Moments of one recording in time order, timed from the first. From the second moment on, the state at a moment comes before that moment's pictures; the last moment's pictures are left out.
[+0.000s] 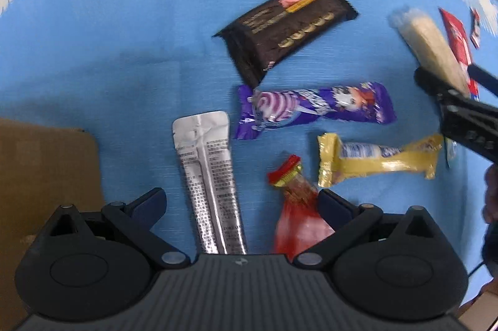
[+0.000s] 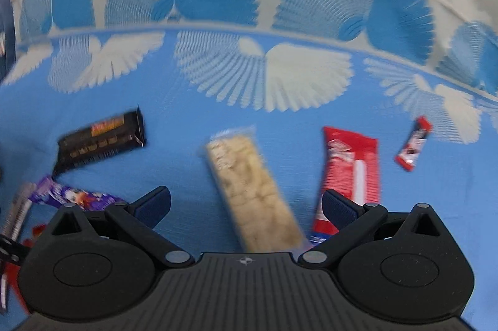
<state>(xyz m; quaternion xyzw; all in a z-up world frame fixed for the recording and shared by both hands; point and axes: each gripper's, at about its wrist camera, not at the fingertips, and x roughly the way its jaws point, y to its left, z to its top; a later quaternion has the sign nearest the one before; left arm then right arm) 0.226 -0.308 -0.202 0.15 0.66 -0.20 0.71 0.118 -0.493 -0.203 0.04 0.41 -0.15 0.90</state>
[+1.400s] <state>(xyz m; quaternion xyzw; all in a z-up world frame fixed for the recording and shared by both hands) 0.089 -0.186 -0.069 0.08 0.52 -0.29 0.80 -0.041 -0.420 -0.084 0.15 0.25 -0.18 0.94</state>
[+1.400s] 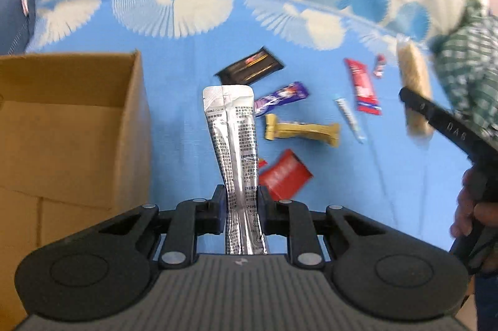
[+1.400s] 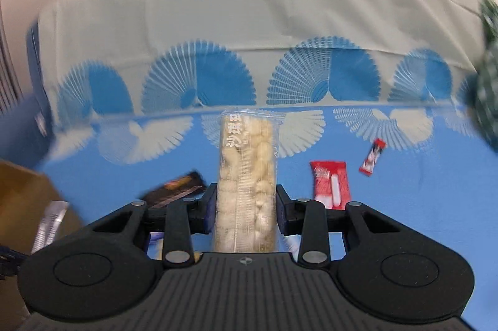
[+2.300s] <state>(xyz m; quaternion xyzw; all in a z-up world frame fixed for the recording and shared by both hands) -0.104 0.060 0.089 0.00 0.38 -0.28 0.88 -0.216 -0.123 0.054 0.15 0.17 -0.08 0.97</state>
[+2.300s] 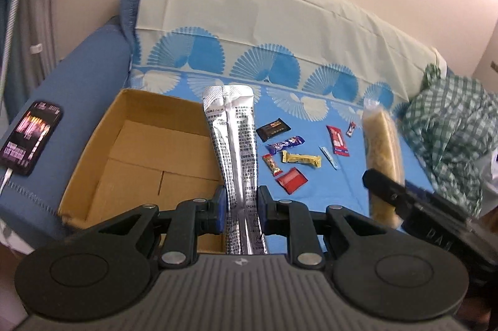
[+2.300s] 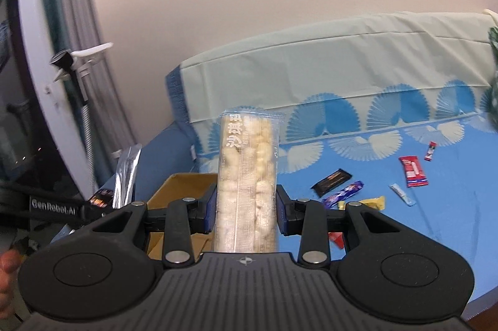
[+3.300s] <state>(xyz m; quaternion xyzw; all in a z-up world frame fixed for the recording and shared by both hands) -0.107 0.132 0.086 -0.02 0.36 -0.24 0.90 -0.209 -0.047 0.046 0.09 0.23 -0.03 0.97</state>
